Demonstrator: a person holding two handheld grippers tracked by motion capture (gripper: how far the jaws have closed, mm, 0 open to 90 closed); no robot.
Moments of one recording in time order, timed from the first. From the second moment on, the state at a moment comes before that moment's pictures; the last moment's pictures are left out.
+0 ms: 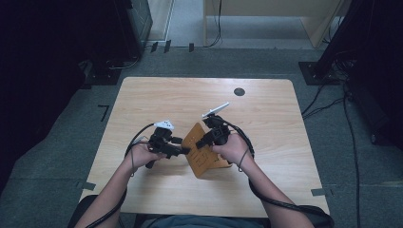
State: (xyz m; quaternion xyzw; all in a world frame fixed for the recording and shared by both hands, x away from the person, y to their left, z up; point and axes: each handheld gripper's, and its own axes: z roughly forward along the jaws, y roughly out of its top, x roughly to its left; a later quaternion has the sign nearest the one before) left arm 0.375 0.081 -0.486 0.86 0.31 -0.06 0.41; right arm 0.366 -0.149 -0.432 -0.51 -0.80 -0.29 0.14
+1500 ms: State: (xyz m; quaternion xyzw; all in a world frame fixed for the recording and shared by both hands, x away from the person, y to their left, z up) left arm 0.383 0.080 -0.489 0.86 0.34 0.02 0.39; right arm 0.369 -0.196 -0.391 -0.51 -0.82 -0.24 -0.04
